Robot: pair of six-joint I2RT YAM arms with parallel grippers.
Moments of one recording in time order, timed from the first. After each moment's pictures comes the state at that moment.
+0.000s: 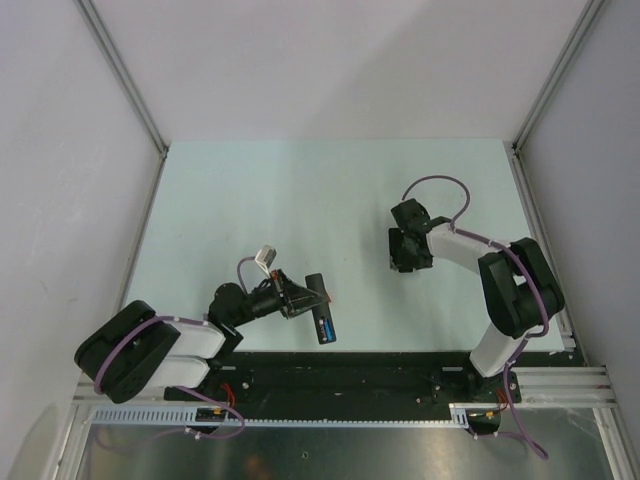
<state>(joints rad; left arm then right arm) -0.64 1.28 0.05 1.30 0.55 -1.42 0.45 1.69 1.00 -0.48 0.17 0.38</state>
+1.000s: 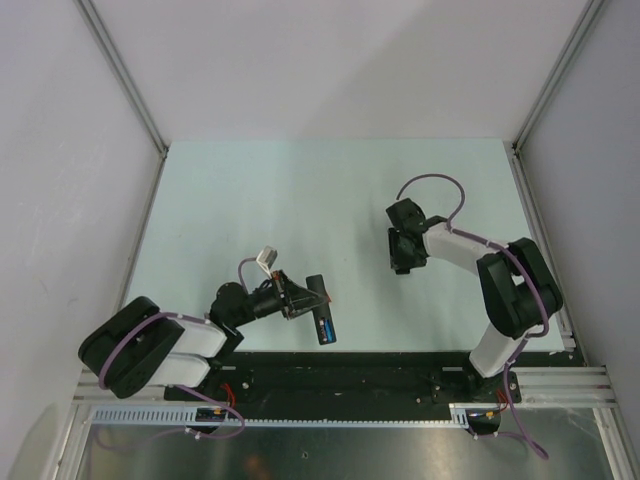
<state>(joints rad) -0.64 1.31 0.05 1.30 0.55 -1.41 0.47 1.71 1.03 -0.48 0.18 0.37</state>
